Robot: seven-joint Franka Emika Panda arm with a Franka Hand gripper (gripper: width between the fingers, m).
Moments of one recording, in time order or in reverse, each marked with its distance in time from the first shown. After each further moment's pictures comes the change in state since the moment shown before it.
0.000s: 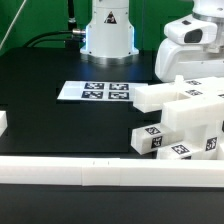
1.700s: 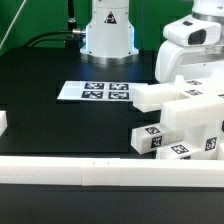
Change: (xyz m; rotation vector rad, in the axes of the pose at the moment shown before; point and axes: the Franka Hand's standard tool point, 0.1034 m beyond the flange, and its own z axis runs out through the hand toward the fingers) arm 0.023 0.012 -0.004 0.000 0.021 -0.133
